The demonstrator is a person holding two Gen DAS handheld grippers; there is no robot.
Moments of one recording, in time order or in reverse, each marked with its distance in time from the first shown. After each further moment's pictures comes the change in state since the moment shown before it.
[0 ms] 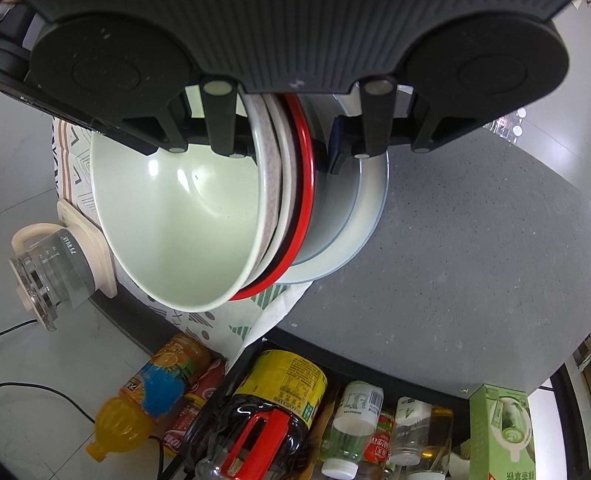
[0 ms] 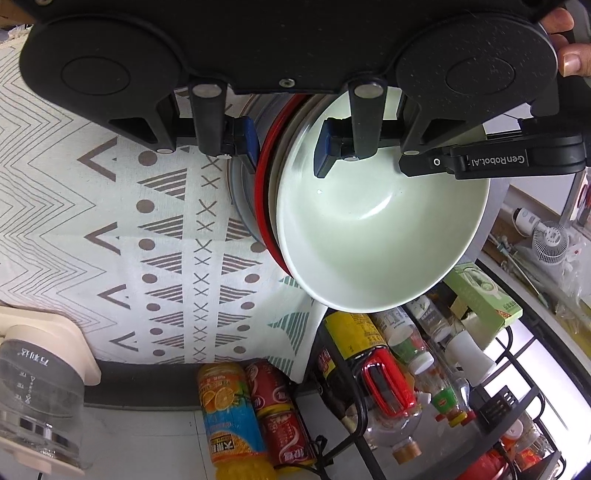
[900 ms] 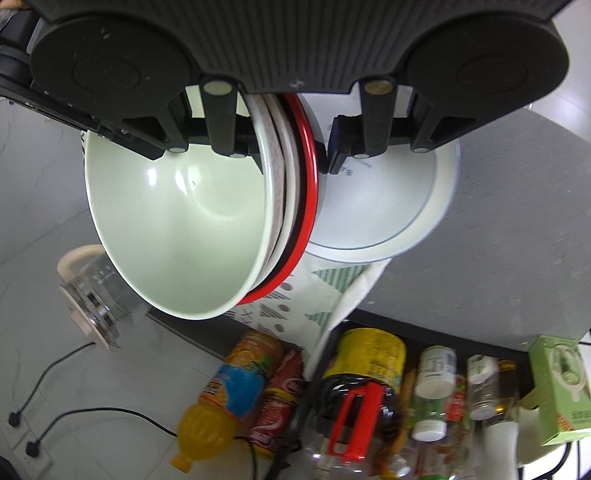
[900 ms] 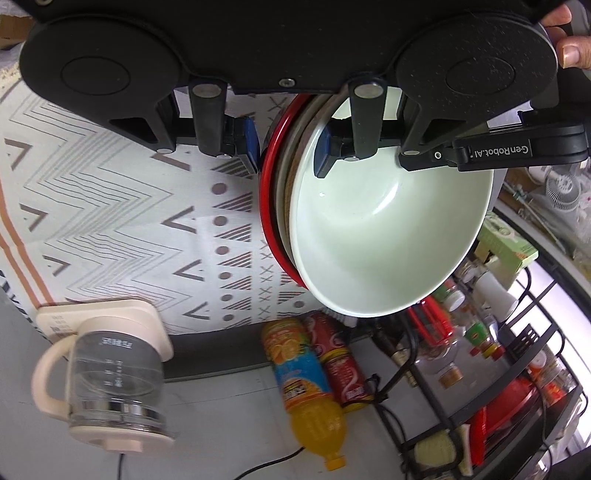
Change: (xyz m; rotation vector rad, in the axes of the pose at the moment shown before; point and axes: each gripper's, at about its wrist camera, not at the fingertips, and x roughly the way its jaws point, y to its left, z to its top) left arm -0.020 -0.051 -0.002 0.129 -0.038 -0.085; right arm -0.056 -0.034 -0.004 0.082 -0.130 -0.062
